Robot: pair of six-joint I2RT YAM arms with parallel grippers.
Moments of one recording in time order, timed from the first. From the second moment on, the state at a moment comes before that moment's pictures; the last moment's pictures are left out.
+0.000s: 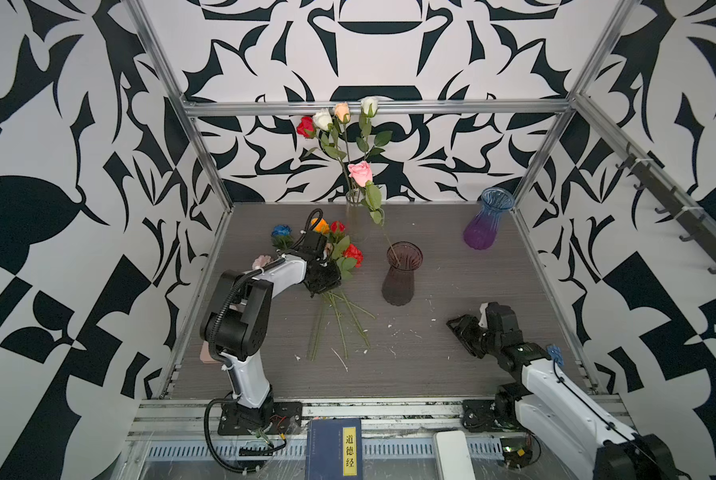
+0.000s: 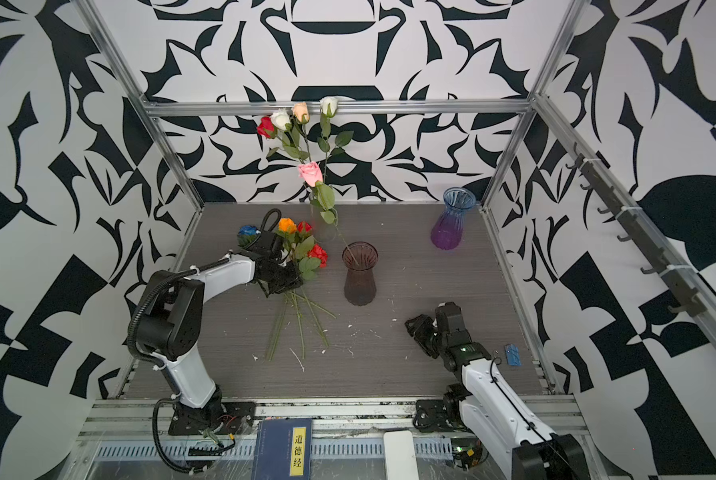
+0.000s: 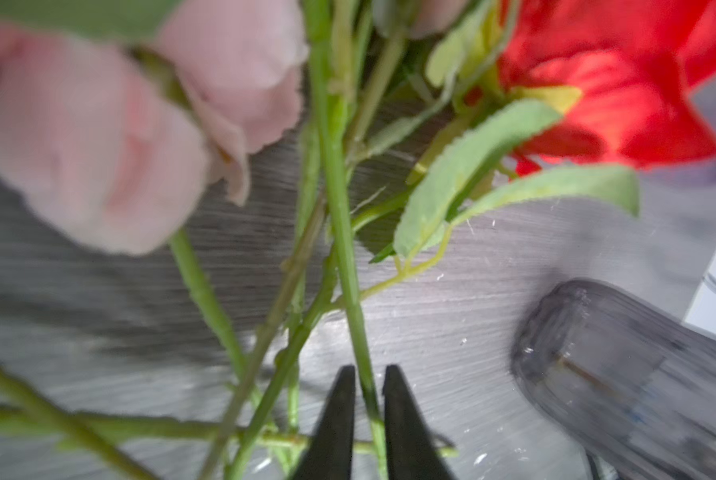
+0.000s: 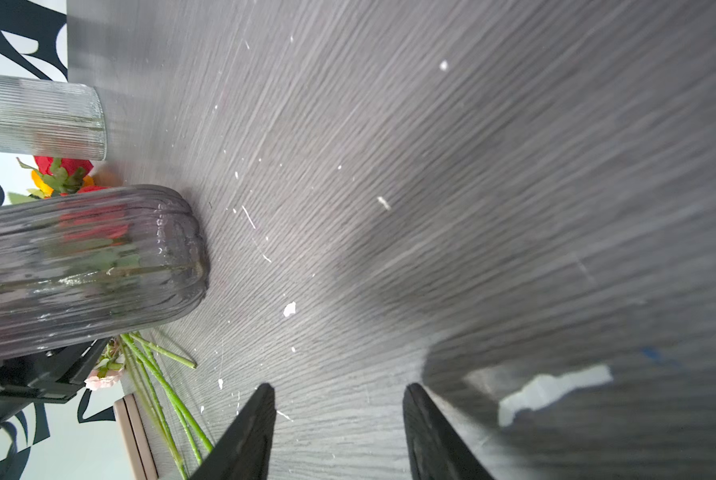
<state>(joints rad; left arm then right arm) -0.36 1.81 1.12 -0.45 0.34 -0.67 0.18 0.80 0.21 -0.25 -0.30 1.02</state>
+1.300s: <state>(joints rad) -0.70 1.01 1.19 -0.19 -0.07 -0.51 0.17 0.76 0.21 -0.27 -0.30 1.02</state>
